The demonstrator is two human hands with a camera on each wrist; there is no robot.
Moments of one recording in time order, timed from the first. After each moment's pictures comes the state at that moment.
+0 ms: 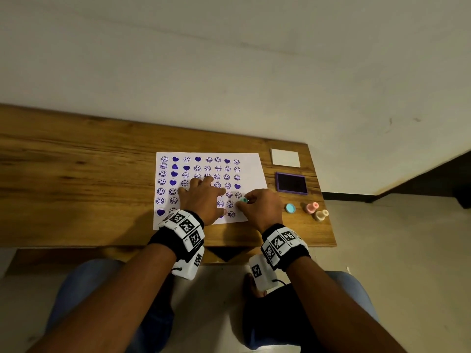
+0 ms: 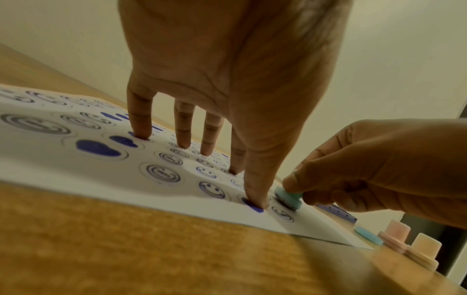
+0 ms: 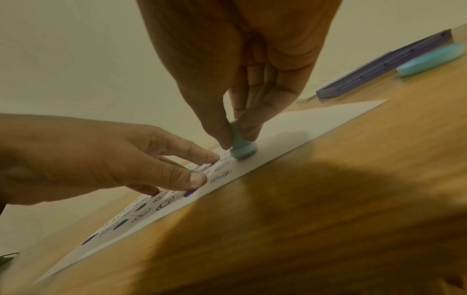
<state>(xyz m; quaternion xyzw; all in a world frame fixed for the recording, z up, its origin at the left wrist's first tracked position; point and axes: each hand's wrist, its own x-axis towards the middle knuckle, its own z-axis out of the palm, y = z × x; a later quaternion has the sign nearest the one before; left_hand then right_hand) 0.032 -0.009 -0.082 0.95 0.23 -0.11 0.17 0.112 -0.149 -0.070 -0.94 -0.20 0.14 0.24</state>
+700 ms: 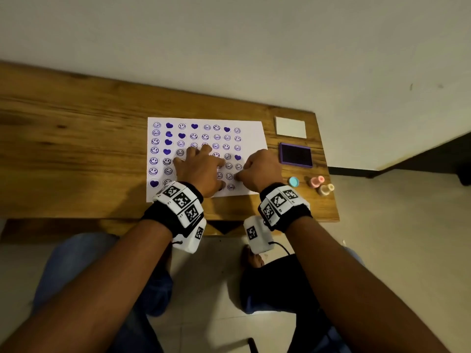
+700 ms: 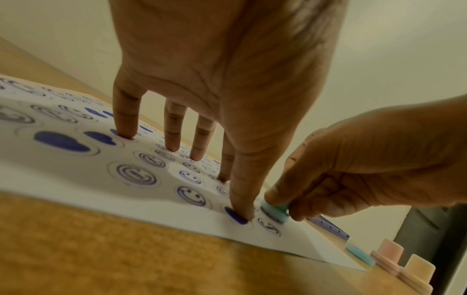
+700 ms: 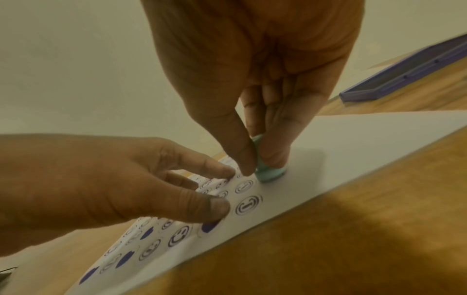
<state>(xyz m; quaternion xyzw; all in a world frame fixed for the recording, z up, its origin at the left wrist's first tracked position) 0.036 -0.011 -0.084 0.94 0.25 -0.11 0.19 0.136 -0.124 -0.079 -0.96 -0.17 0.17 0.16</state>
